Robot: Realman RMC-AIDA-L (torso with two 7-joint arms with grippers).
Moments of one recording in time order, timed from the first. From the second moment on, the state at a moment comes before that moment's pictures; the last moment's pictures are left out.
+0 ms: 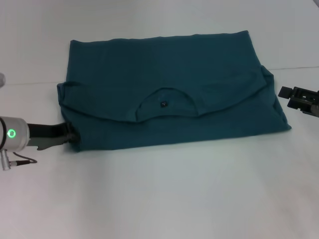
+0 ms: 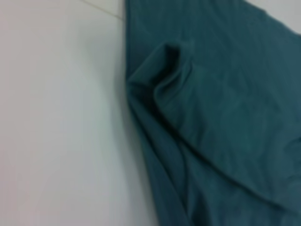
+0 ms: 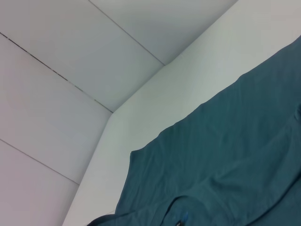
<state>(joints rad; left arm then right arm) -0.76 -2.04 0.79 0.55 2.39 0.95 -2.61 0.44 1.94 -0.57 -0.63 -1.85 -1.34 2.15</state>
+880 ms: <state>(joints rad) -0.67 -2.02 0.66 0.60 2.28 1.06 -2.71 0.45 1.94 -0.57 -0.64 -1.85 -1.33 2.15</state>
